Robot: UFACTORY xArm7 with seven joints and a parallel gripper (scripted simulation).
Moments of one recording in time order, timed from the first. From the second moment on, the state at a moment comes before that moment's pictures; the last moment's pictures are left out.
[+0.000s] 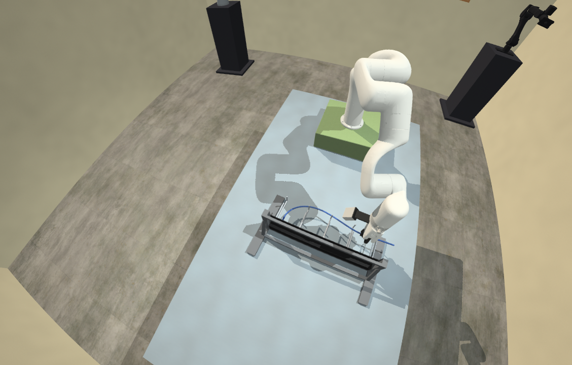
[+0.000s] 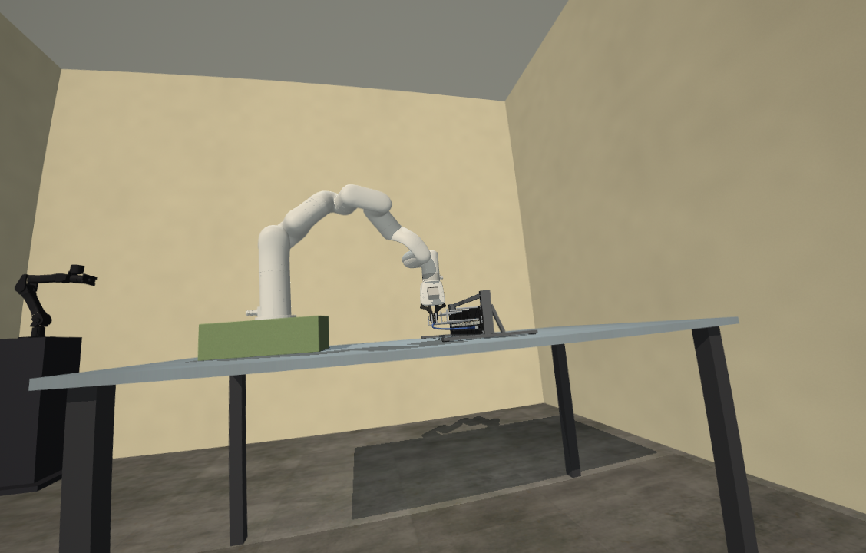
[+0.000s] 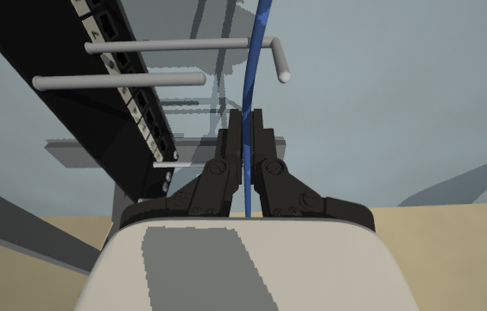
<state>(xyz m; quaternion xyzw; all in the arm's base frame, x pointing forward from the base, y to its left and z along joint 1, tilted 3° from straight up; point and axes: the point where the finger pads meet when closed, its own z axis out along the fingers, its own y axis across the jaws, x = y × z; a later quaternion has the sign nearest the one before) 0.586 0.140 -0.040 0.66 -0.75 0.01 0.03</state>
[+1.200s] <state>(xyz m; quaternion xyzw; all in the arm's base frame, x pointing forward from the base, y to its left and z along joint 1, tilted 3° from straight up) 0.614 0.136 -0.041 0.66 -0.75 0.01 0.03</state>
